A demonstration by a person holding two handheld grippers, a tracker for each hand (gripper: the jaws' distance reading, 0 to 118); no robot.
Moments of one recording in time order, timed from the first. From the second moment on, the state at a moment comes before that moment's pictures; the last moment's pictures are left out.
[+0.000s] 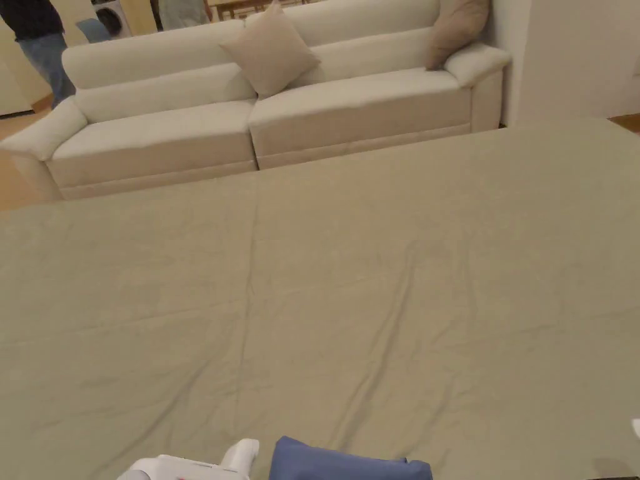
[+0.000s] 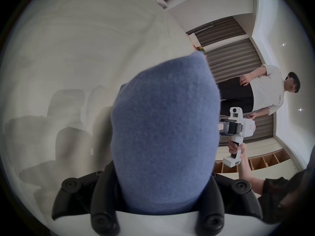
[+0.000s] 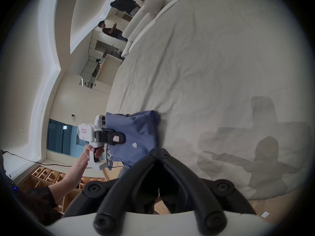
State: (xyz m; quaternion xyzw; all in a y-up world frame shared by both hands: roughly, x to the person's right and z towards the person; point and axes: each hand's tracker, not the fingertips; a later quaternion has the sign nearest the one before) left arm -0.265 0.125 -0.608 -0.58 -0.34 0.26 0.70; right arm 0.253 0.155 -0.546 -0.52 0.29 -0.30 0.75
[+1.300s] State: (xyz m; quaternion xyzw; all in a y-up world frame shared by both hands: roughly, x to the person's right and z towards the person) left arm -0.625 0.310 -0.519 -0.52 0.17 0.18 0.82; right arm 0.182 0.215 -0.600 -0.45 0.22 -0.19 0.85
